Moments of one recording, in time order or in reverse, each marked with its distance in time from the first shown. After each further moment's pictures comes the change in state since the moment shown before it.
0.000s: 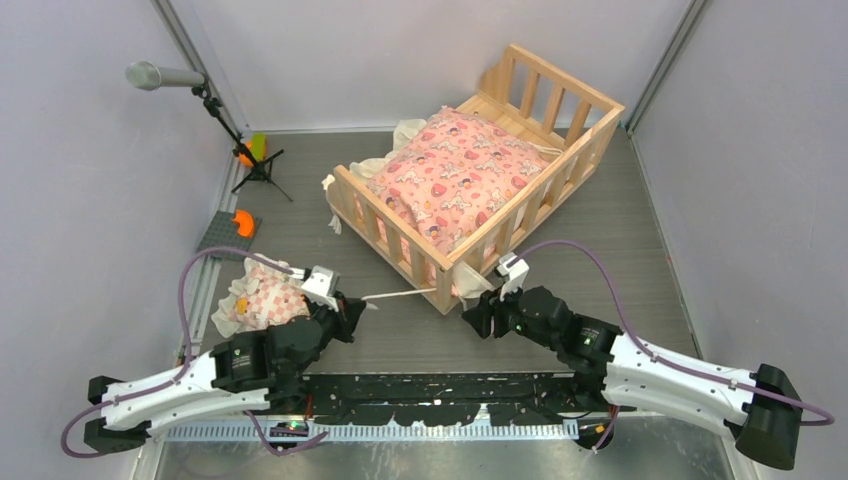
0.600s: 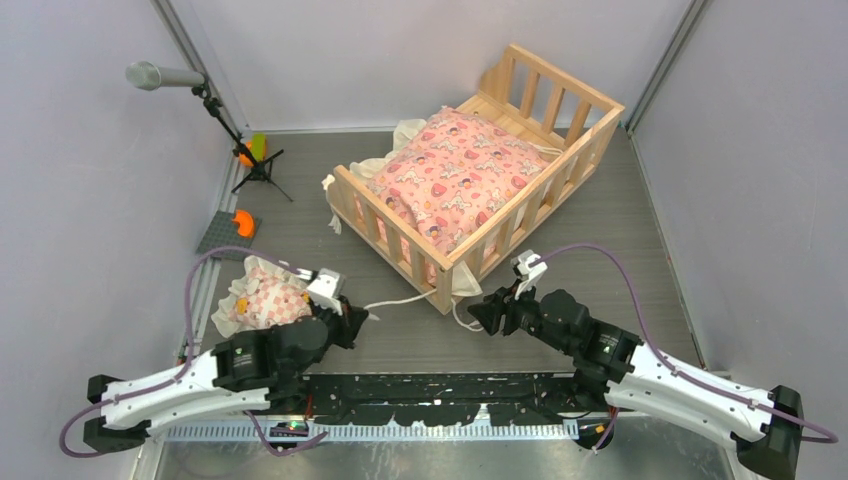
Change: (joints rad) left arm 0.000 -0.066 0.012 -0.129 0.017 -0.082; right arm 0.000 -0.182 0.000 -0.038 0.007 0.005
